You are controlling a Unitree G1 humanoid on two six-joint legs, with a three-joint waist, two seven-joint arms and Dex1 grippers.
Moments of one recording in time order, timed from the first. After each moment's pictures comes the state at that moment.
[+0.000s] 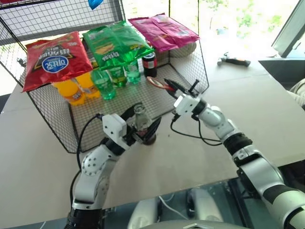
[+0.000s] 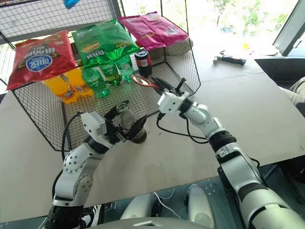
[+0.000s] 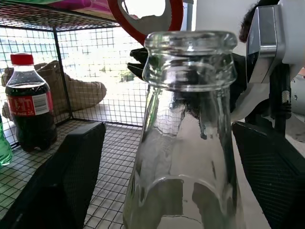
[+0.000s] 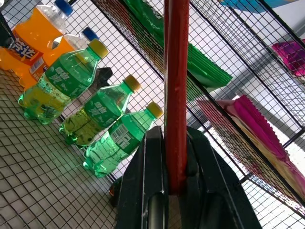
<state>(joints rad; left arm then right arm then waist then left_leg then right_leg) 0.01 0.32 0.02 -0.36 -0.39 -0.01 -0.61 -0.83 -0.23 0.34 0.76 -0.34 -0.88 0.14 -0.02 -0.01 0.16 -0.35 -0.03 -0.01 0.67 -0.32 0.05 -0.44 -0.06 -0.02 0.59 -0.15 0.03</state>
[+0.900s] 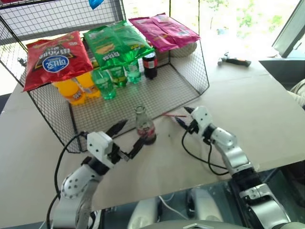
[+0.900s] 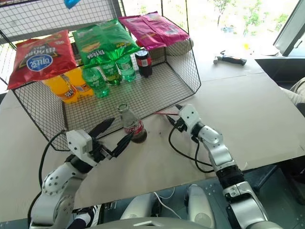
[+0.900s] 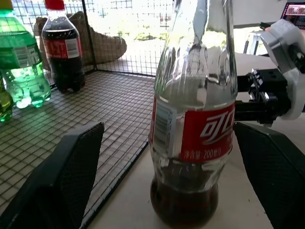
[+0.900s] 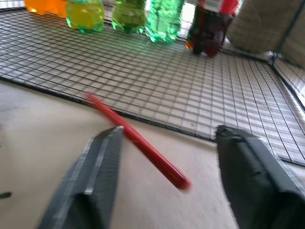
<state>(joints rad) 0.32 0.39 0.15 -0.46 -0.40 -0.01 -0.63 -0.37 -0.24 0.20 0.21 0.09 -0.04 0.53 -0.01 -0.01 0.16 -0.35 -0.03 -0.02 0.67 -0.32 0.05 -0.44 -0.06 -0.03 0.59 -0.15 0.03</state>
